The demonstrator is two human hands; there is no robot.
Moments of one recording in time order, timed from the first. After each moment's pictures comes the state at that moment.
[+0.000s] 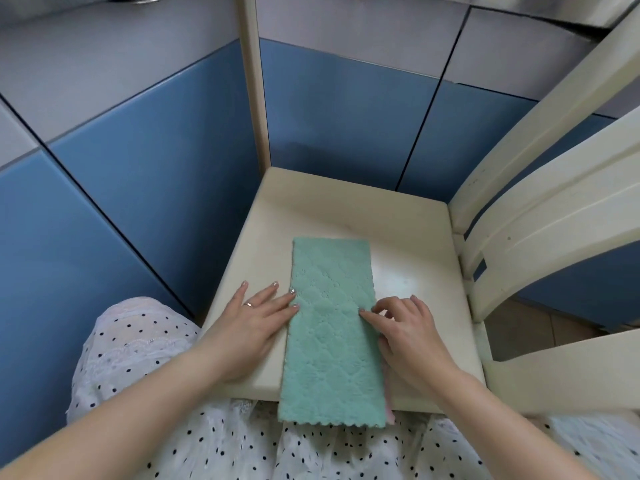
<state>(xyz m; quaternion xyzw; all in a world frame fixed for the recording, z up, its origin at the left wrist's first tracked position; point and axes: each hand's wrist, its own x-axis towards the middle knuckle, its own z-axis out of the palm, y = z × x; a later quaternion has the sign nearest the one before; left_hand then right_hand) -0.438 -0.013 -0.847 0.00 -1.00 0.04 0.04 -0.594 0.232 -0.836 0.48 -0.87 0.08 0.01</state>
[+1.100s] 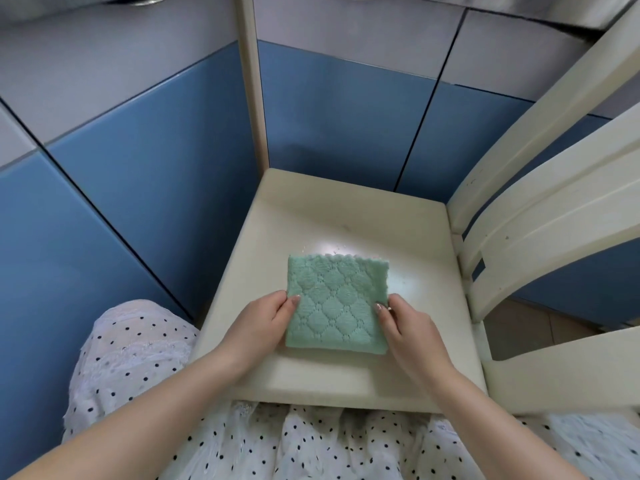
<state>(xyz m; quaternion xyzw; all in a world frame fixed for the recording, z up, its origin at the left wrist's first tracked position) -0.457 0.011 -0.823 0.23 -0.85 -0.46 0.02 -0.581 0.224 -0.814 0.30 -0.89 0.31 -0.14</state>
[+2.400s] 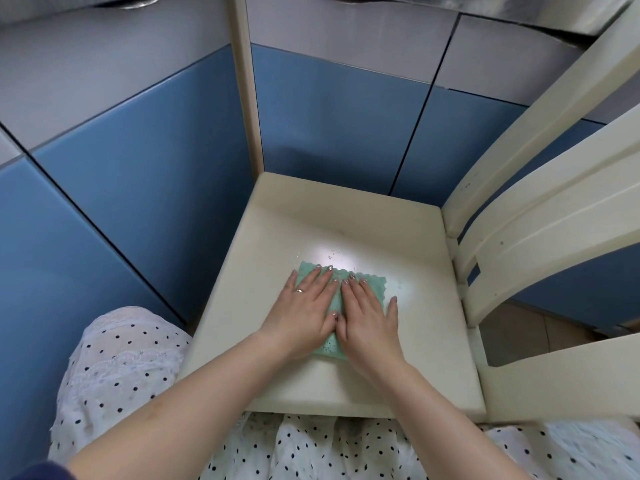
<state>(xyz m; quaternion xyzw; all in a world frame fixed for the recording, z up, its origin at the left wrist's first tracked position) -0.521 0.042 -0.834 0.06 -0.99 -0.04 -0.07 -0.573 0.172 -0.835 0.33 -0.93 0.10 -0.12</state>
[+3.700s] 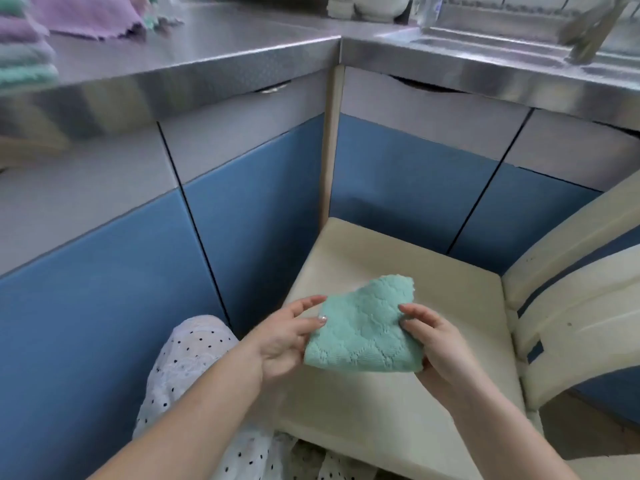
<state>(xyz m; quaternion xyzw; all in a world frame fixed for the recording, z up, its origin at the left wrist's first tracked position) -0.443 -0.001 -0.746 0.32 -0.39 -0.86 0.03 -0.575 0.164 -0.732 0.01 -0.61 0.68 -0.40</state>
